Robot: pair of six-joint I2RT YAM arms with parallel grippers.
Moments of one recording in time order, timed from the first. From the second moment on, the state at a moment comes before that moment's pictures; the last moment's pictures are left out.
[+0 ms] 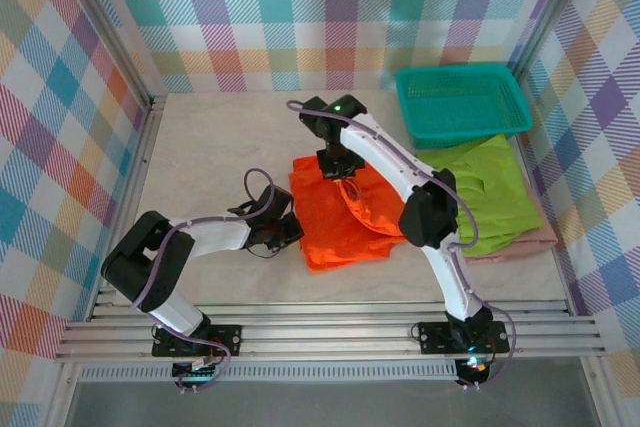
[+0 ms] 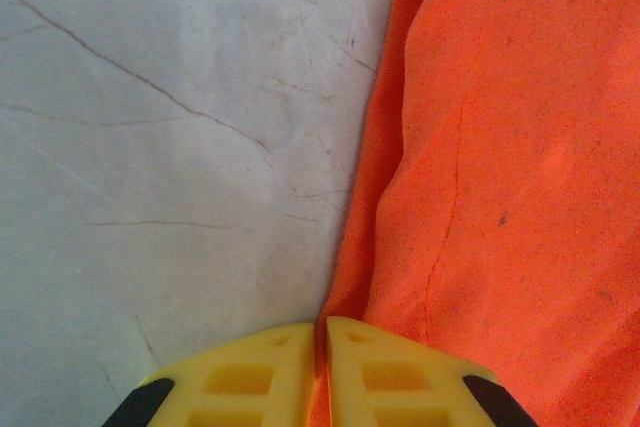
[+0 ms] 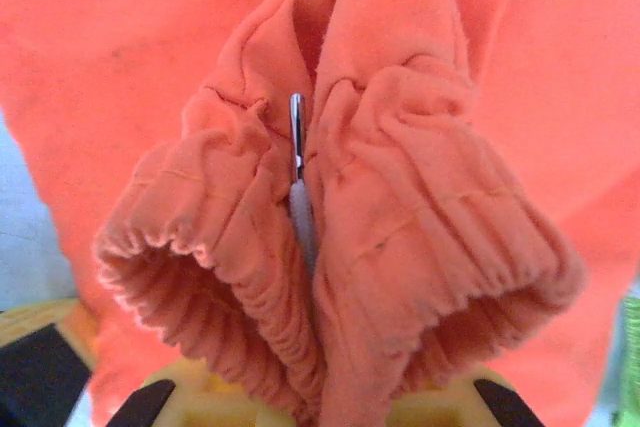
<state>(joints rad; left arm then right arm) -0.62 1.61 0.70 -0.13 0.16 -1.04 0.72 2.29 2.35 -1.56 0.13 0.53</state>
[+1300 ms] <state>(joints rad) -0.53 1.21 0.89 -0.20 0.30 -1.05 0.38 1.74 1.64 -0.74 -0.60 0.74</state>
